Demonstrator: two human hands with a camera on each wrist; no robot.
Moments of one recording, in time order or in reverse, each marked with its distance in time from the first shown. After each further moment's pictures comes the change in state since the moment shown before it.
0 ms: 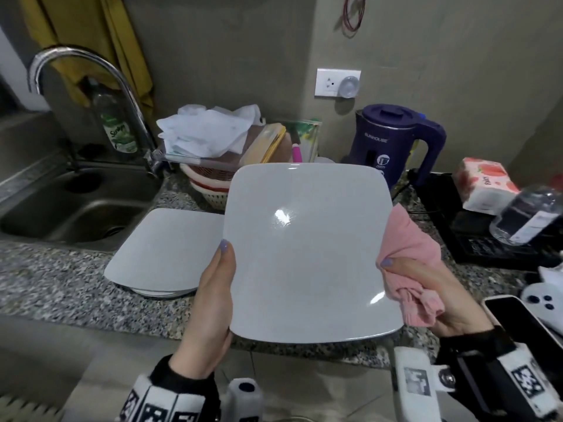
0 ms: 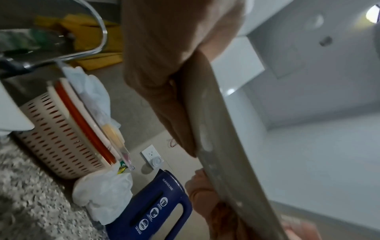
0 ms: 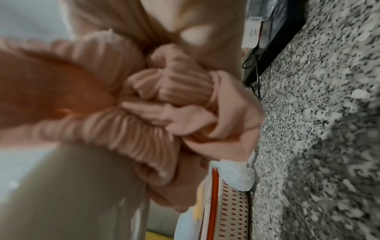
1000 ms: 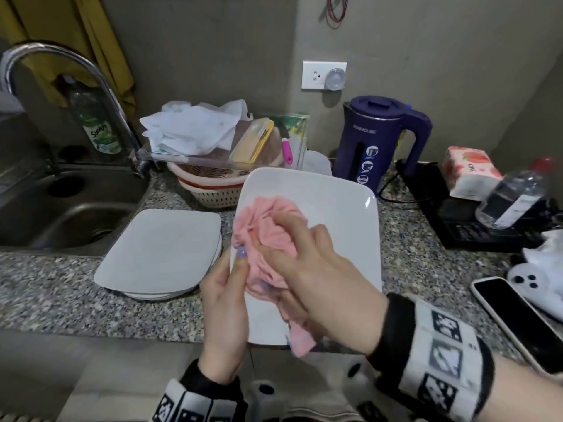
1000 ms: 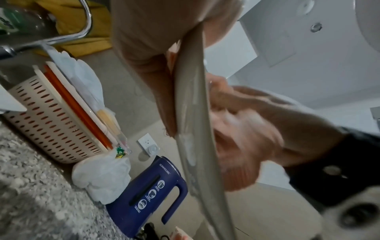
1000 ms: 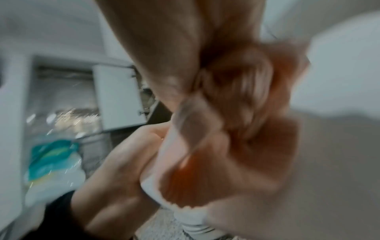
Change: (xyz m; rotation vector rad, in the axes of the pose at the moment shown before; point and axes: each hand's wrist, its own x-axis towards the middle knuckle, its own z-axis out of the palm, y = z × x) left_hand 0.005 -0.027 0.003 0.169 0.142 0.317; right_hand -0.012 0.025 0.106 -1.839 -0.307 -0.703
